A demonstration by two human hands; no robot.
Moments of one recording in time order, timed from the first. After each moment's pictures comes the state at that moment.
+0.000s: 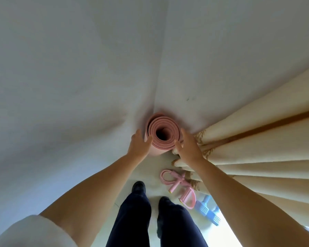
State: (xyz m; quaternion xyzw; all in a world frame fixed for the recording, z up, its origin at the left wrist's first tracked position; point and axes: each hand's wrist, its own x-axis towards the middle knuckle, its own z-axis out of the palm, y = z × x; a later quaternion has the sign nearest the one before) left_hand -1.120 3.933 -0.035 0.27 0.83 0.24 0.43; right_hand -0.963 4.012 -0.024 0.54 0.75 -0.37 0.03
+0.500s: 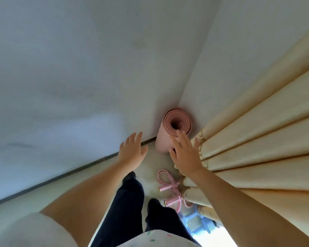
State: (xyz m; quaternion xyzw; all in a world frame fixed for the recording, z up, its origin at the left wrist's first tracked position) left_hand -1.007 3.784 0.010 0.28 0.92 0.12 0.25; right_hand -0.888 3.949 0.008 0.20 0.96 -0.07 0.15
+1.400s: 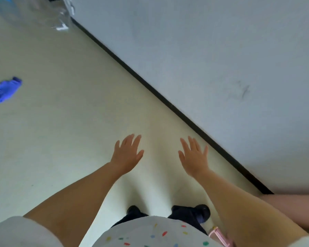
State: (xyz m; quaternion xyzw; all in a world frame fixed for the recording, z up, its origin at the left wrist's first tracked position) left_hand -0.609 3.307 0.050 -0.28 0.94 0.13 0.15; right_hand -0.756 3.497 0.031 -0.35 0.92 -0.01 0.20
